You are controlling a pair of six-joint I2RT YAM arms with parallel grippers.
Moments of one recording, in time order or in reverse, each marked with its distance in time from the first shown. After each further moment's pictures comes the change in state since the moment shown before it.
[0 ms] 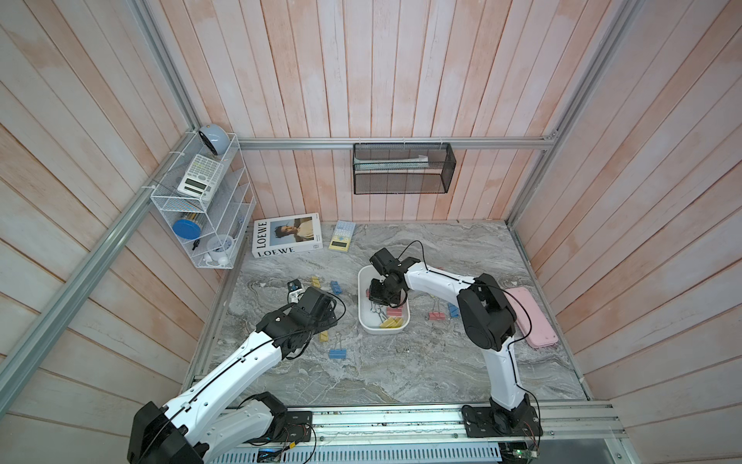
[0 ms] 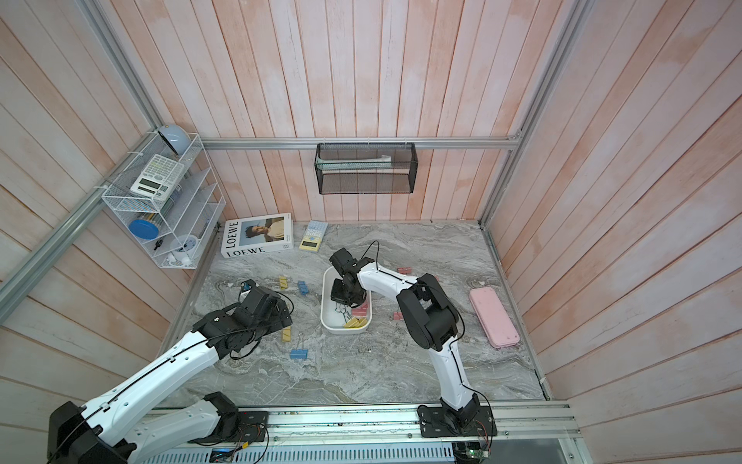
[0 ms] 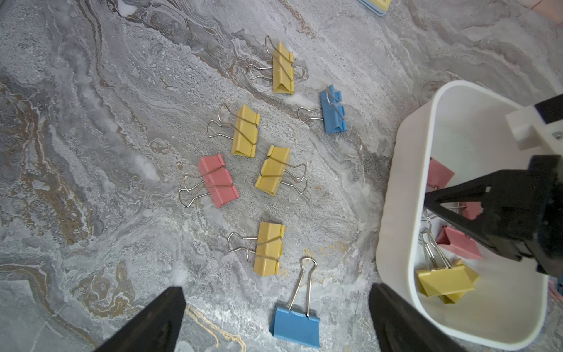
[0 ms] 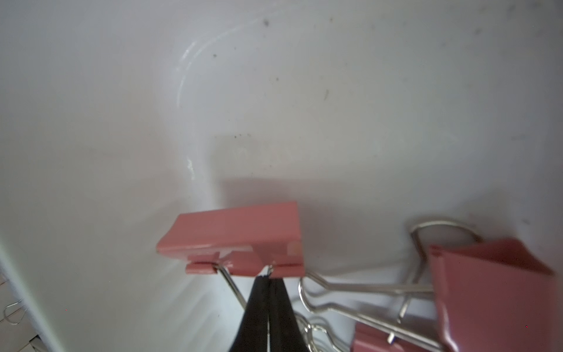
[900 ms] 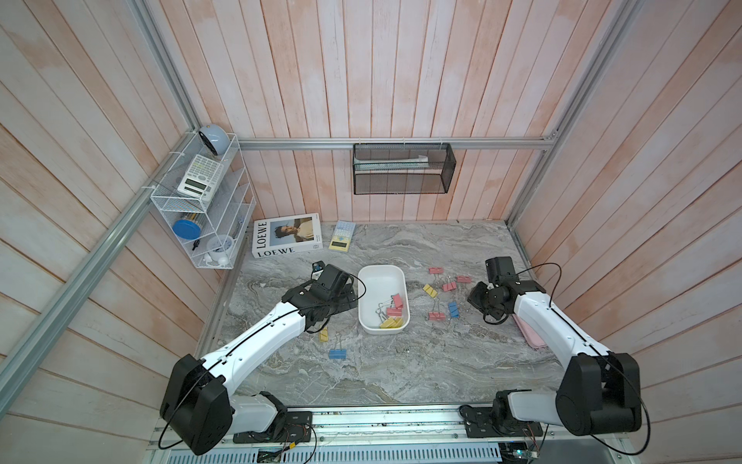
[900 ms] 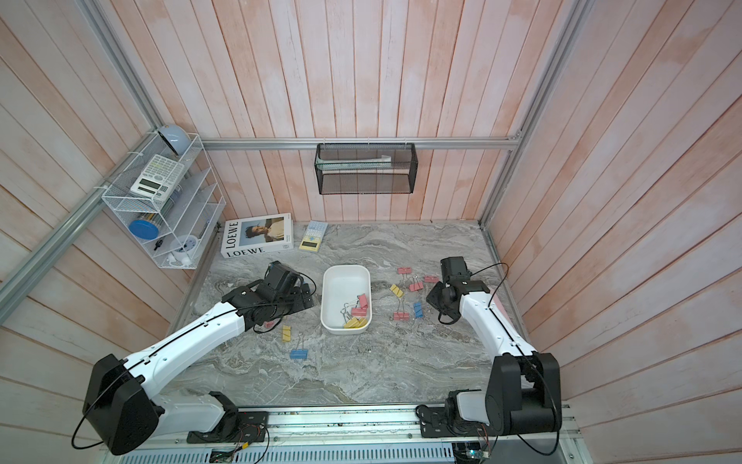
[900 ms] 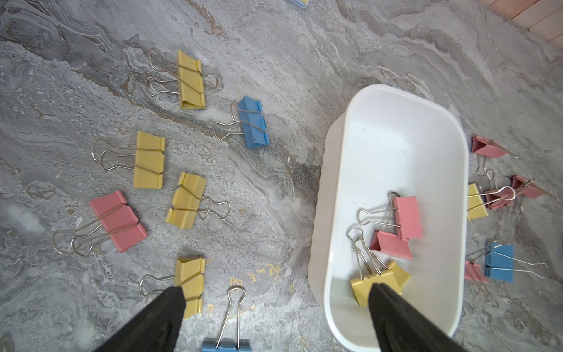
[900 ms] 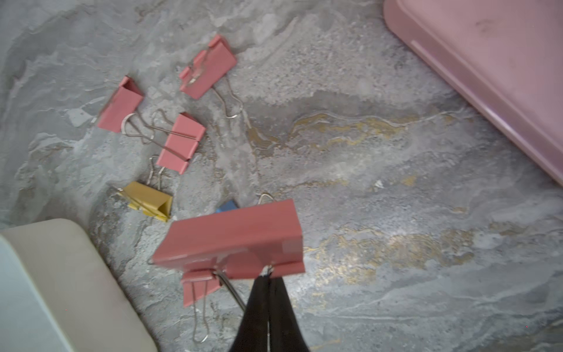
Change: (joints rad) left arm 0.000 0.278 0.190 0.134 0.137 0.062; right arm -0.655 -0.784 -0.732 0.000 0.190 -0.109
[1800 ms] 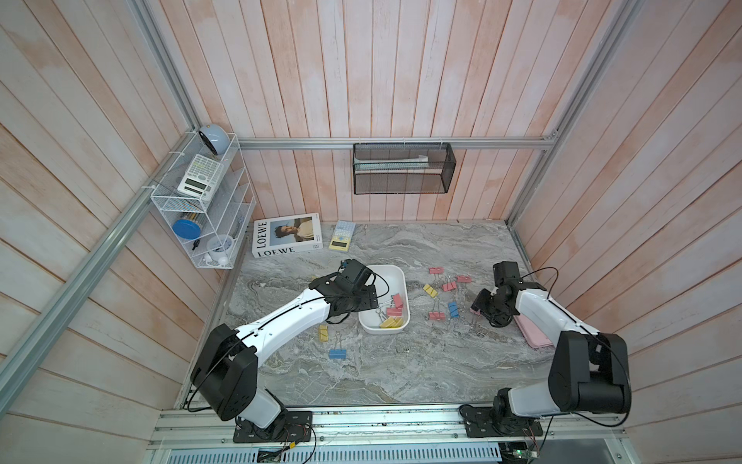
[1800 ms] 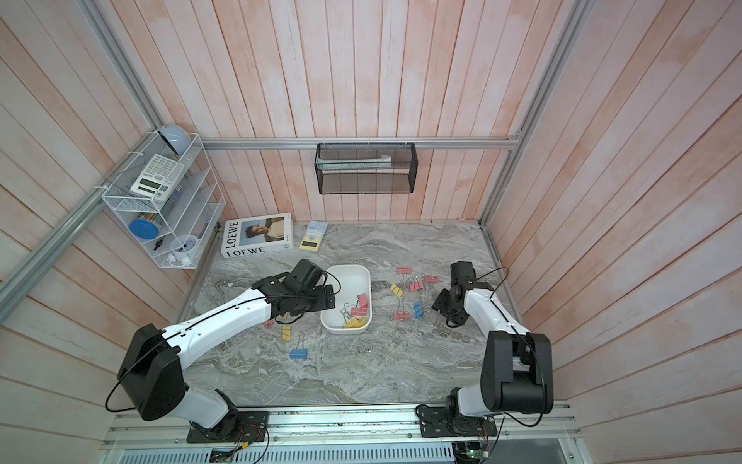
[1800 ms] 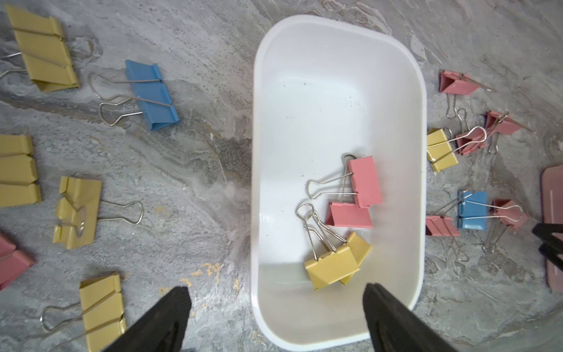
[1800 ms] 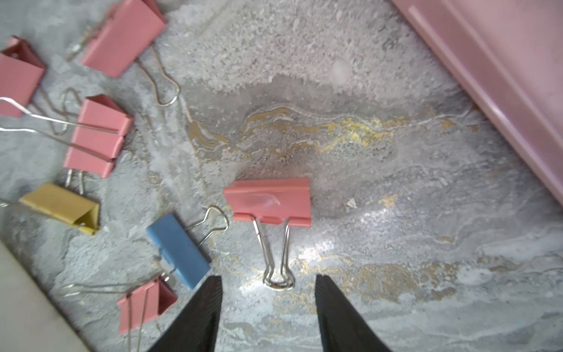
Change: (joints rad) left arm -0.097 0.227 0.159 0.027 0.122 0.047; right arm -0.103 0.079 -0.005 0.021 -0.107 -0.148
